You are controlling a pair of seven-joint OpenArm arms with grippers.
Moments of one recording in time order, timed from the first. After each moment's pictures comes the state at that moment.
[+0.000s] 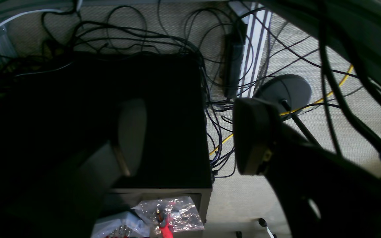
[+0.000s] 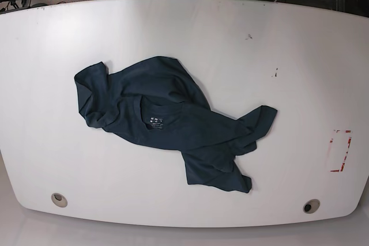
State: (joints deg) left arm 3.4 -5.5 10.2 4.9 -10.0 -5.2 1.8; right arm -13.3 4.3 8.9 19.0 -6.3 15.4 2.7
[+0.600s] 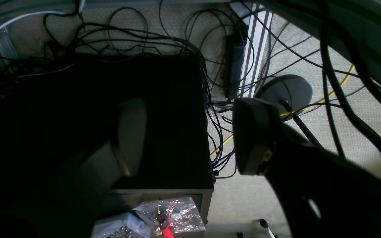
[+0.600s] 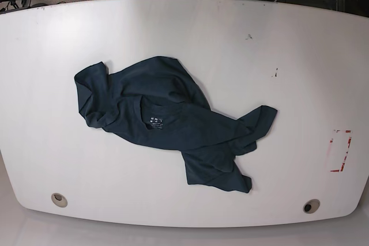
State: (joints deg) left arm 3.6 -5.7 10.4 5.3 -10.0 -5.3 1.4; right arm -11.9 3.1 8.8 18.8 -6.5 15.7 2.6
